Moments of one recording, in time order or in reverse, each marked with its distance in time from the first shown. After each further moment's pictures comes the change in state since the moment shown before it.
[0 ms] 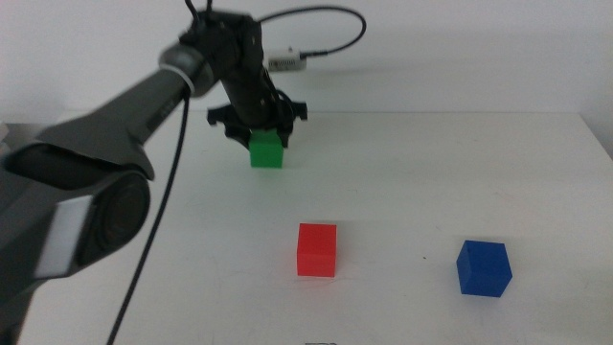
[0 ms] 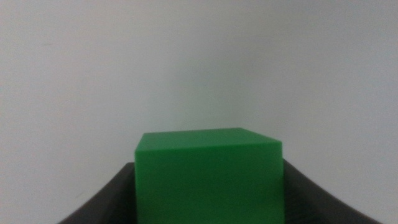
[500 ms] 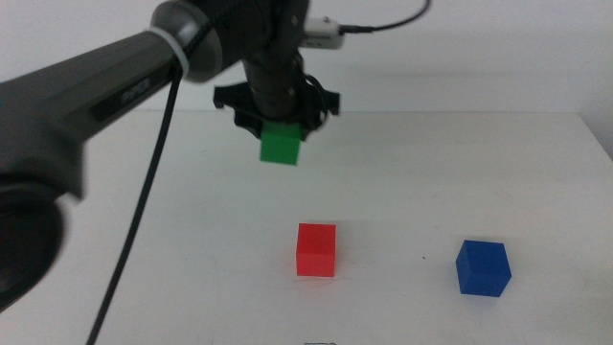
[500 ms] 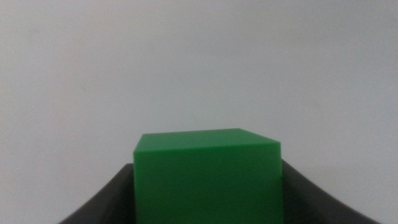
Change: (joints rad) left arm -0.209 -0.414 0.424 0.252 -0.051 -0.232; right arm 0.000 0.000 0.000 0.000 0.000 0.000
